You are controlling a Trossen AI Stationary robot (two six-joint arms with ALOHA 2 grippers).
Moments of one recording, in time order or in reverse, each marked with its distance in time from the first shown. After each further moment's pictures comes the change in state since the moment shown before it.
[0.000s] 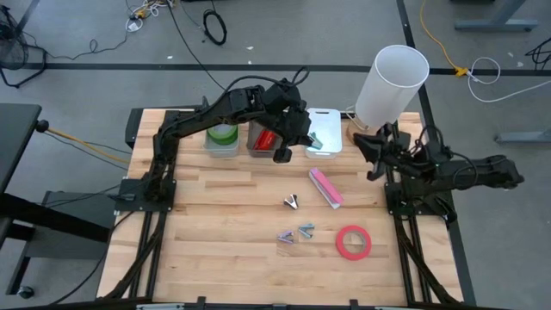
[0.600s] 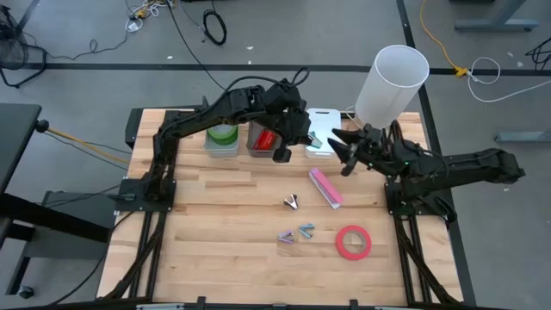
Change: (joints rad) left arm -0.002 0.000 0.000 -0.005 -0.024 0.035; right arm -0.041 0.295 0.104 0.003 0.072 0.160
